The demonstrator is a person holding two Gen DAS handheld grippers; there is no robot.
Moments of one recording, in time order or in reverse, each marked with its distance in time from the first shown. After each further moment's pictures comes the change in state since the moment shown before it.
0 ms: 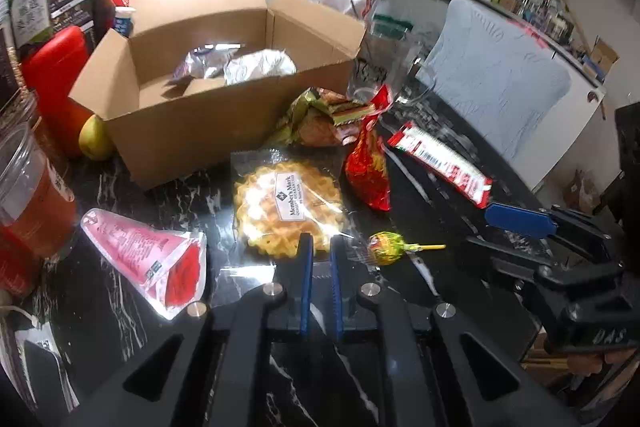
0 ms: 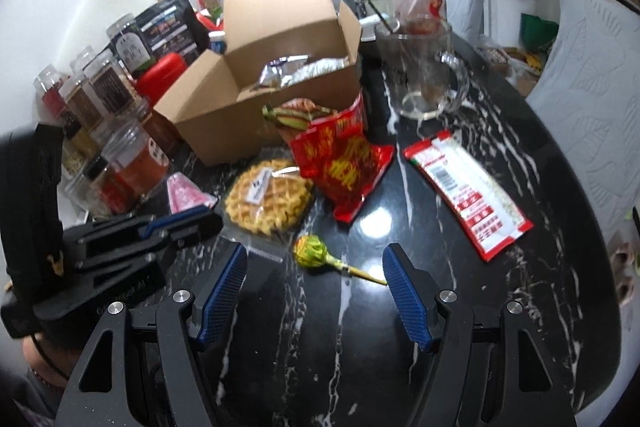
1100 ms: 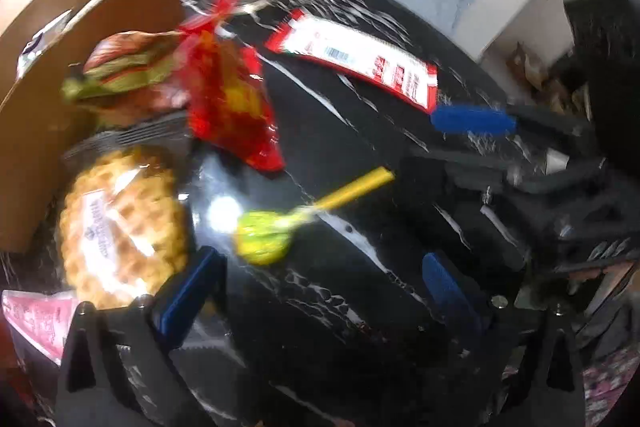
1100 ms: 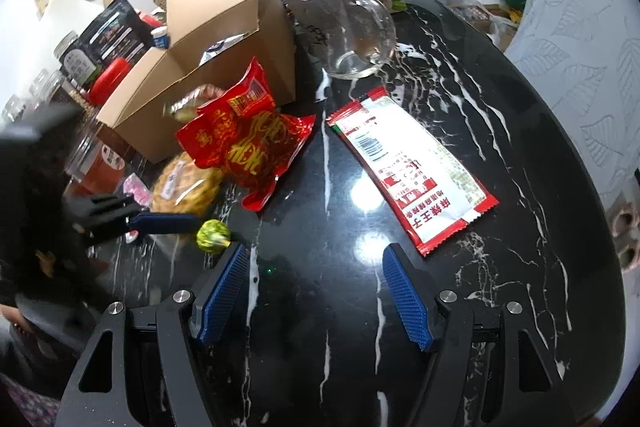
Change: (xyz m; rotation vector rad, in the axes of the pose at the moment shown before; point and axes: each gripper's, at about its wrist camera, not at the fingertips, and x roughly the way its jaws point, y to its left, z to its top) left arm 0.084 -0.070 0.012 0.339 0.378 -0.199; right arm 0.022 -0.076 -0.001 0.123 0.086 0.002
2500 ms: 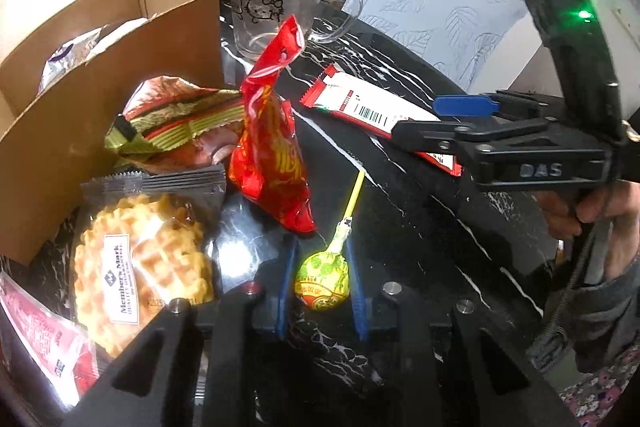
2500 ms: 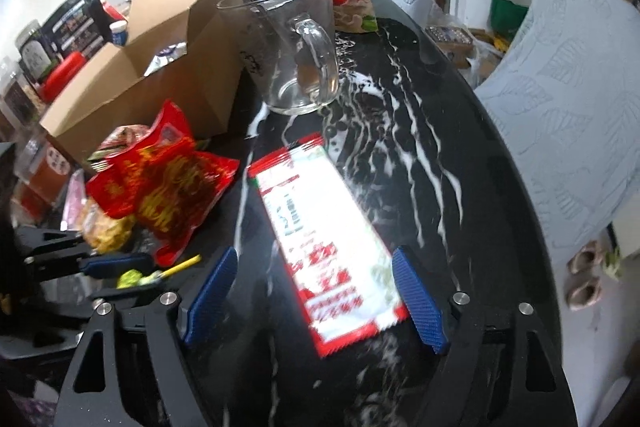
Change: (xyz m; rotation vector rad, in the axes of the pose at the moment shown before) left arm -0.007 0.029 0.005 -0.113 -0.203 -0.008; right arm 0.023 -0.028 0.050 -0.120 0.001 -0.172
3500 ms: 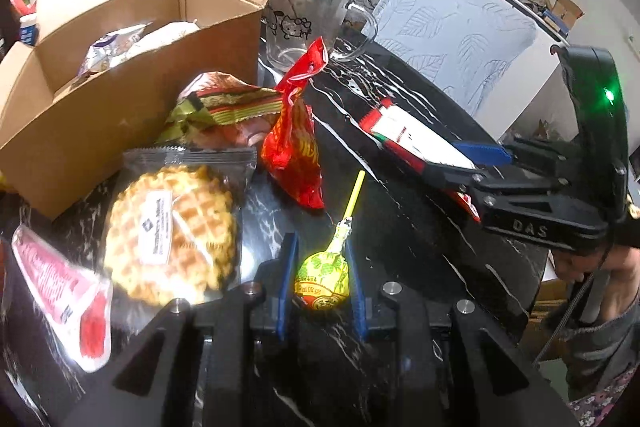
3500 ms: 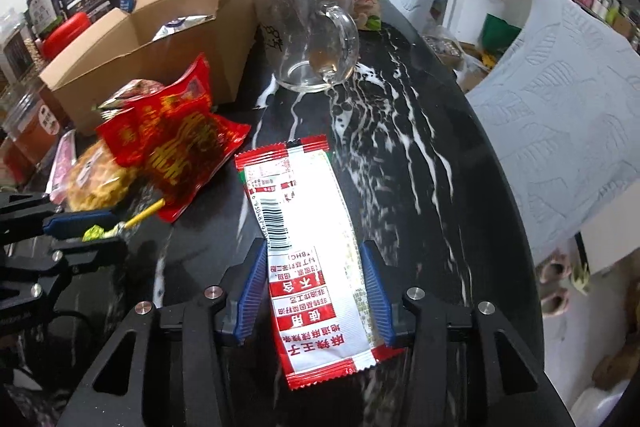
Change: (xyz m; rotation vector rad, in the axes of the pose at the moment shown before) left arm -0.060 0.003 -0.043 -0.075 -0.084 0.043; right arm -0.020 0.028 -0.030 -0.071 0.000 -0.103
